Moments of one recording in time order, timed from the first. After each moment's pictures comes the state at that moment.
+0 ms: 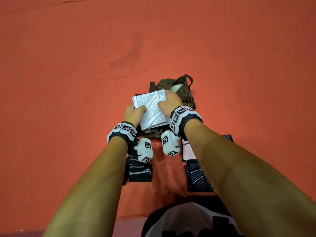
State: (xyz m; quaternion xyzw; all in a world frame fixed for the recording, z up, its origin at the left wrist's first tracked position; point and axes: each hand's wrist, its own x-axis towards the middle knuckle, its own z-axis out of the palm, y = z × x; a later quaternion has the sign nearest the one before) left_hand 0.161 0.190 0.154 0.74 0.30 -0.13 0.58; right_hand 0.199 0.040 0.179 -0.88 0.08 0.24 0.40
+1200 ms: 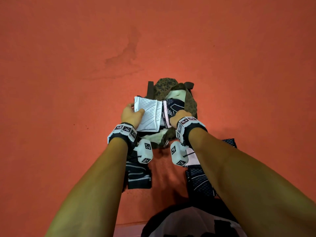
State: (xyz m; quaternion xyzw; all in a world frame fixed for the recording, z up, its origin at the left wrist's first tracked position) left_hand 0.194 0.196 0.124 0.81 0.32 -0.14 0.48; right_hand 0.202 0.010 0.127 -0.88 0.17 0.36 0.24
